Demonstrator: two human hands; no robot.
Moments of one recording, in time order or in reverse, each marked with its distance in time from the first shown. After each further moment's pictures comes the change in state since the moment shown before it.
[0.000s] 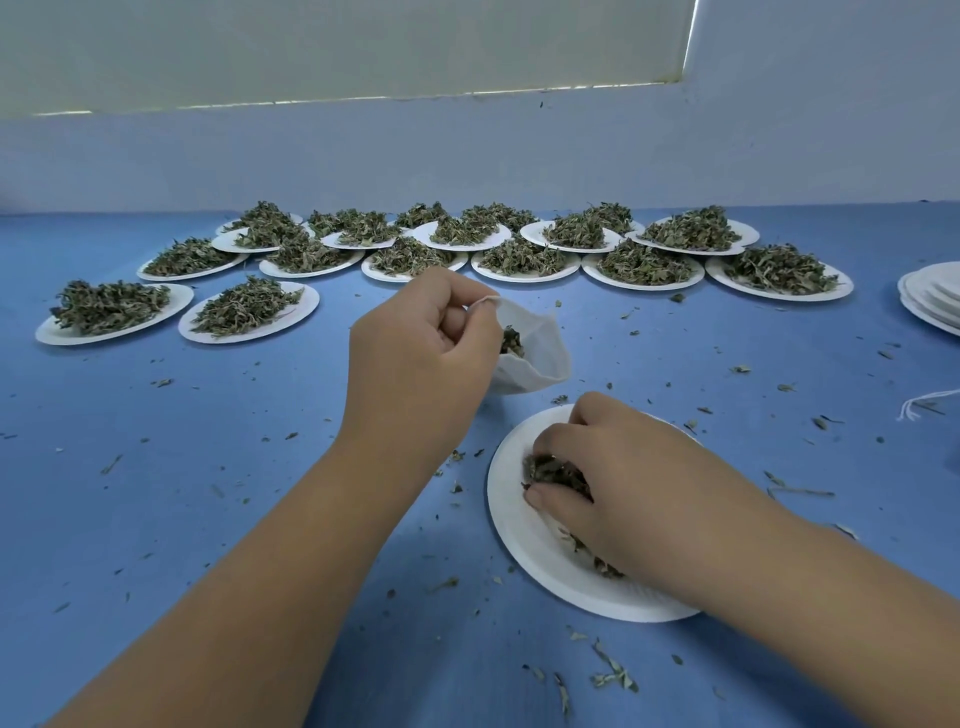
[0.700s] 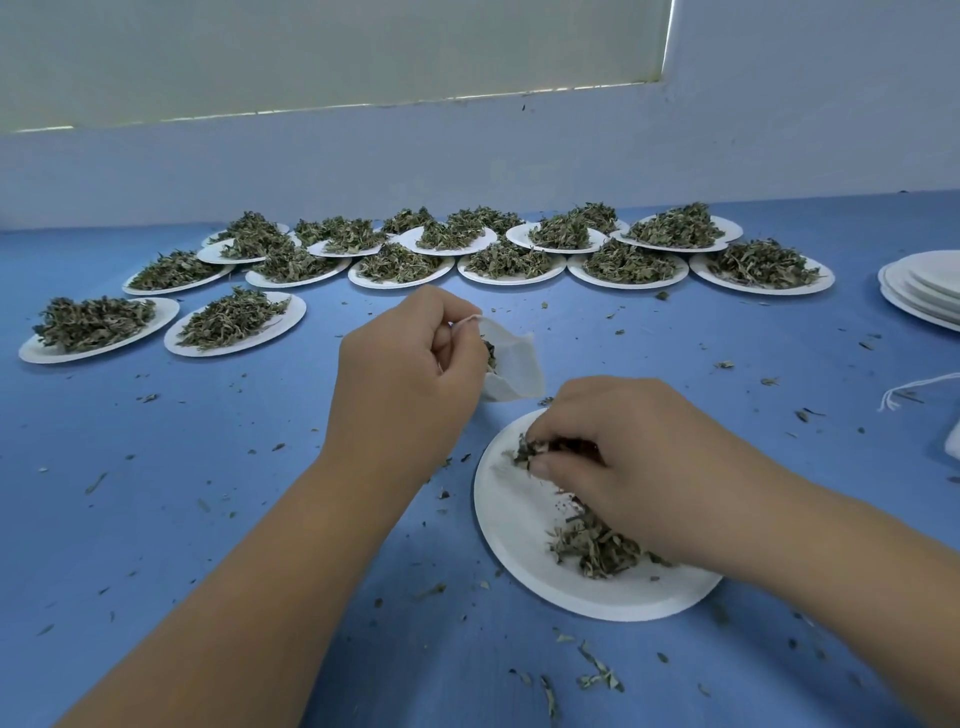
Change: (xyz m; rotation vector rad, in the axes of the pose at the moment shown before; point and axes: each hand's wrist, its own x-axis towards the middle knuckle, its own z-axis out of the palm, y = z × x) left_hand -0.002 -0.007 0.001 0.245 0.000 0.163; right_hand -0.001 0.011 -0.021 0.318 0.083 -0.102
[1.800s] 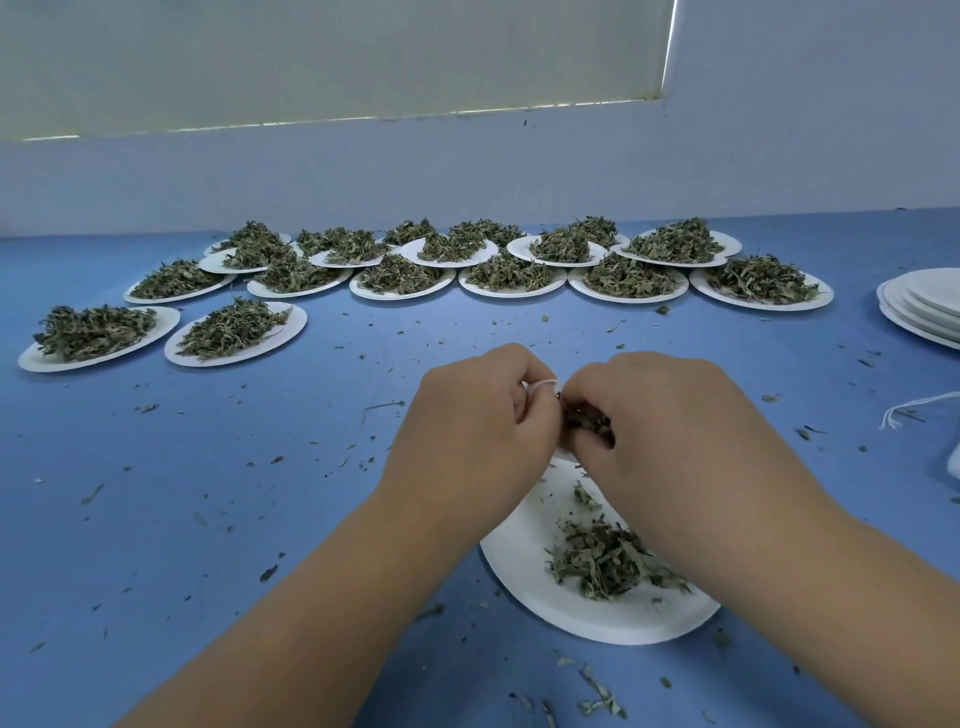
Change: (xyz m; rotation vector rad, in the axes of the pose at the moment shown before) left_hand -0.014 0.021 0.017 -0.047 -0.257 -0.075; right_hand 0.004 -0.017 -0.014 -0.336 0.185 0.190
